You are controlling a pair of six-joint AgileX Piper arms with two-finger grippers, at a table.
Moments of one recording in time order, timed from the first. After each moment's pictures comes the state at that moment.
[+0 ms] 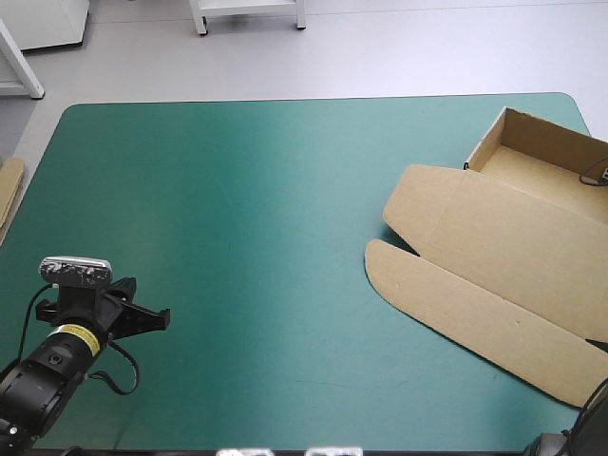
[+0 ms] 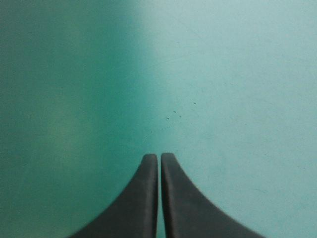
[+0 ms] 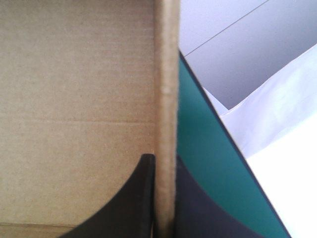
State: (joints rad) left arm -0.38 0.66 -0.58 0.41 0.62 -0.46; right arm -0.57 2.09 -1.93 0.03 1.22 0.02
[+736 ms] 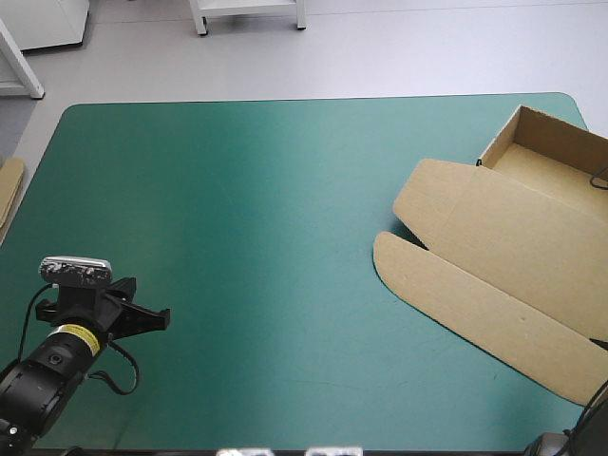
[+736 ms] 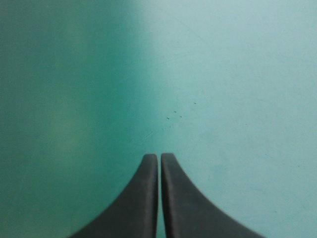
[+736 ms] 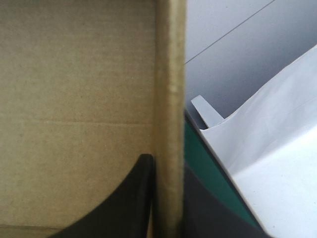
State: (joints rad) left arm -0.38 0.66 -0.58 0.41 0.62 -0.46; right arm -0.60 2.10 -1.91 0.06 1.17 -0.01
